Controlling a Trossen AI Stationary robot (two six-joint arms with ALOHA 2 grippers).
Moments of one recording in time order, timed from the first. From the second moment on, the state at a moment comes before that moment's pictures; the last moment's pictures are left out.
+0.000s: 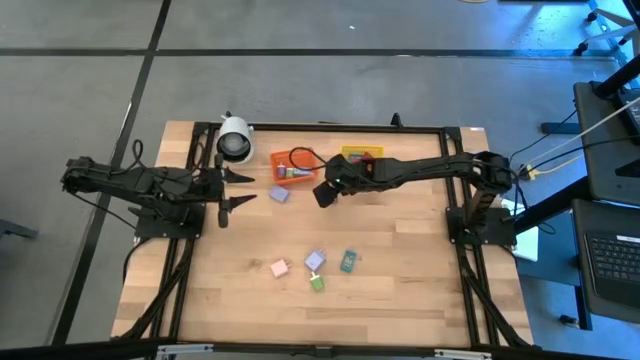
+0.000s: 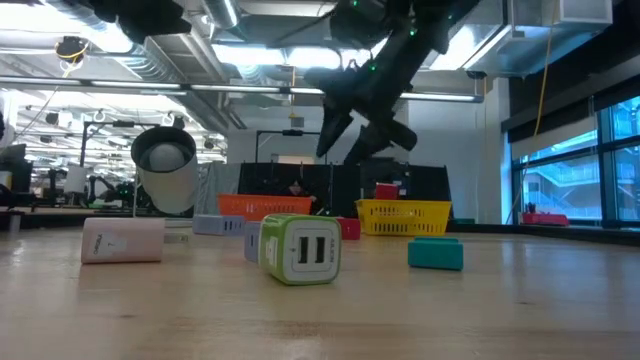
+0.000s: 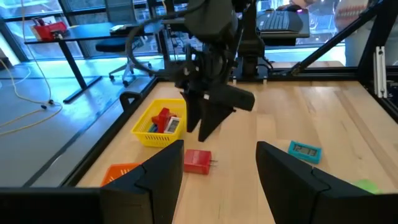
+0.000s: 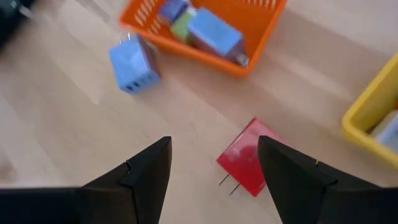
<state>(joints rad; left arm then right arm) -0.19 0.52 0.59 -0.32 -0.43 -0.02 -0.09 1.81 1.30 -0.43 0.20 0.77</state>
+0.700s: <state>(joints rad) -0.19 0.52 0.59 -0.34 -0.36 -0.04 -0.15 1.85 1.30 -0.55 0.13 0.97</state>
